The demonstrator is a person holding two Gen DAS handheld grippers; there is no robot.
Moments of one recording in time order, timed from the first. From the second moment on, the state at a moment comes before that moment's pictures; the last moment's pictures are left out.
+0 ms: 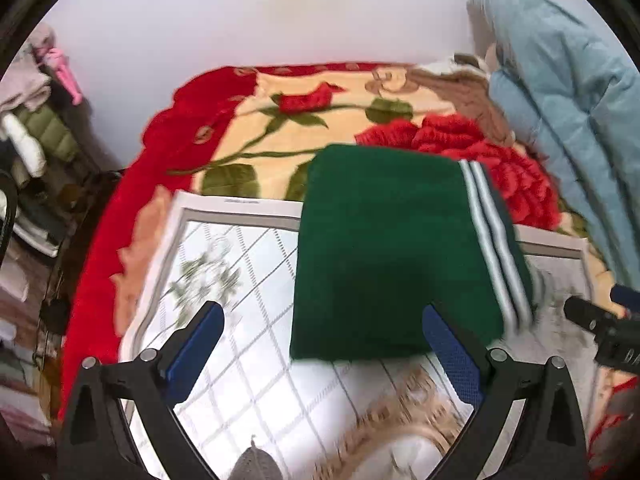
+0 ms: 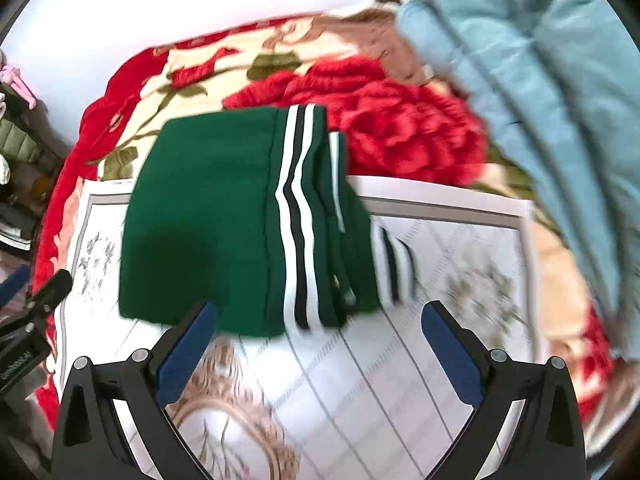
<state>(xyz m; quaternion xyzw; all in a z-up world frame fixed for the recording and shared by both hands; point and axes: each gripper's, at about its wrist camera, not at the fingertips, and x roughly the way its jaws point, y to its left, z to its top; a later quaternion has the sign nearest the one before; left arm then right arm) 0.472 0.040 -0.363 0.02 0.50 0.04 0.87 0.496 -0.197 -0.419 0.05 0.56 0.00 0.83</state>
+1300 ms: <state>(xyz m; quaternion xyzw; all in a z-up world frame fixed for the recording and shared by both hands) 0.185 -0.020 -0.005 -0.02 0.41 0.04 0.91 0.081 -0.211 0.060 0.00 0.39 -0.06 0.92</state>
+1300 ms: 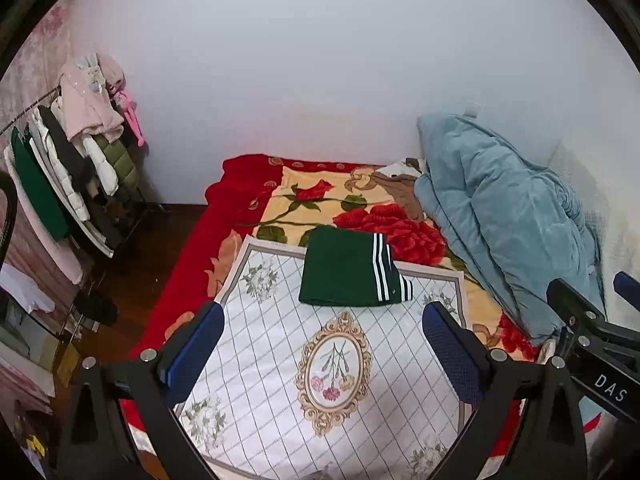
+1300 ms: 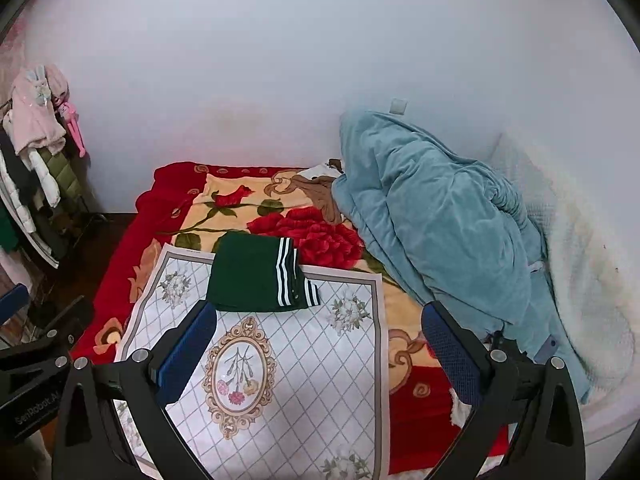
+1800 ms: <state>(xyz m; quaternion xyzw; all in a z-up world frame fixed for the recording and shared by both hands) 0.165 -0.020 0.015 -0.03 0.39 0.05 0.92 0.067 -0.216 0.079 -0.01 0.39 -0.03 0.92</state>
